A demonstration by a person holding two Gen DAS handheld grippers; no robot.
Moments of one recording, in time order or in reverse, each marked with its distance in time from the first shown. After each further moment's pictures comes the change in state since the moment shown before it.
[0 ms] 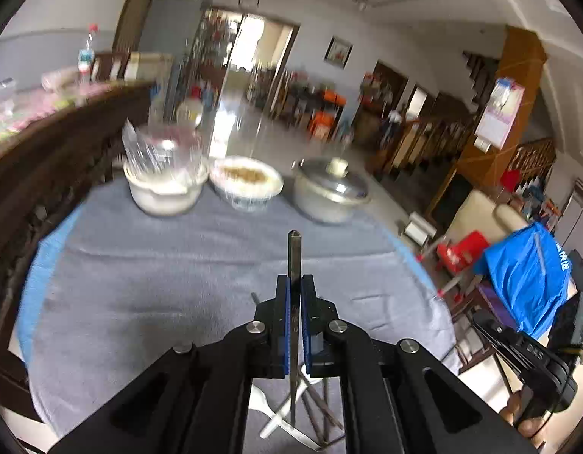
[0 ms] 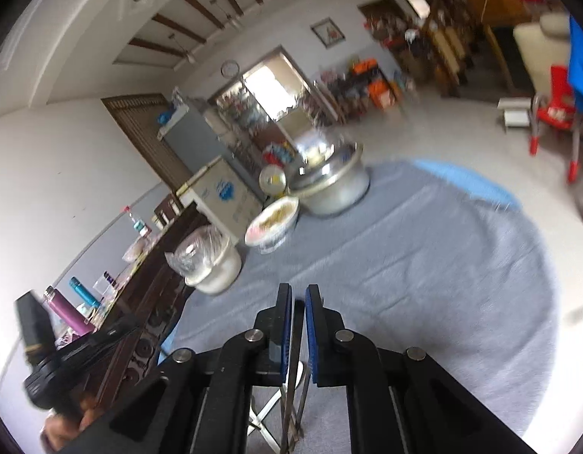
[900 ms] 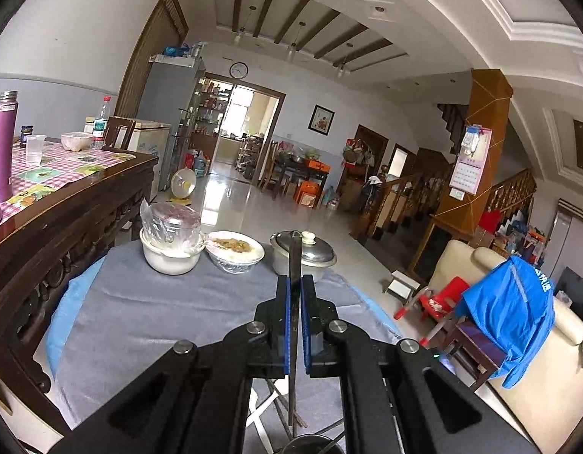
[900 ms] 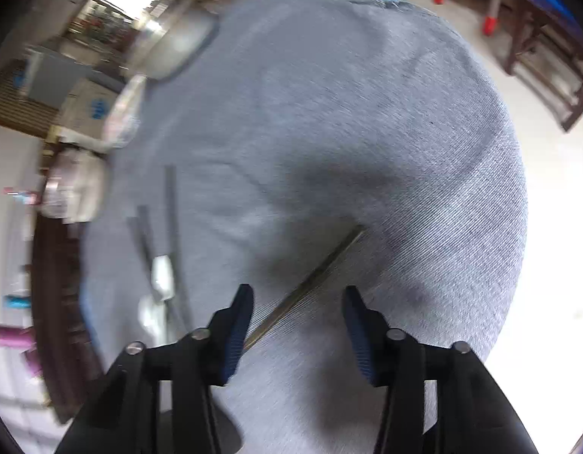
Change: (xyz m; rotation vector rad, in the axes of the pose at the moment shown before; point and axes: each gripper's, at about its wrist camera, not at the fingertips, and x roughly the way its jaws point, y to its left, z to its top) left arm -0.138 -0.025 -0.012 0.028 -0.260 -0.048; right arm 0.091 -0.089 -0.054 0.308 0.615 -0.418
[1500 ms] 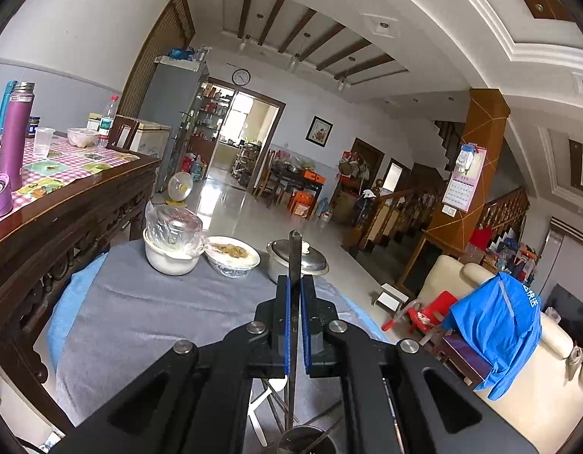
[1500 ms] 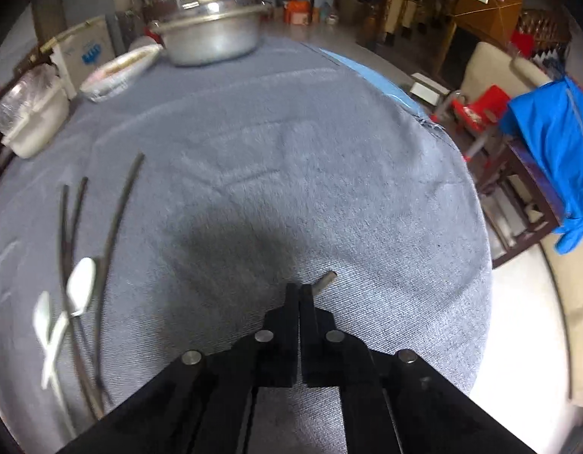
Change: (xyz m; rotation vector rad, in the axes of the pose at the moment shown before) left arm -0.037 0.009 0.001 -0.049 -0.036 -0.023; right arm 0.017 0.051 -0.016 -0.367 -0.298 -0.332
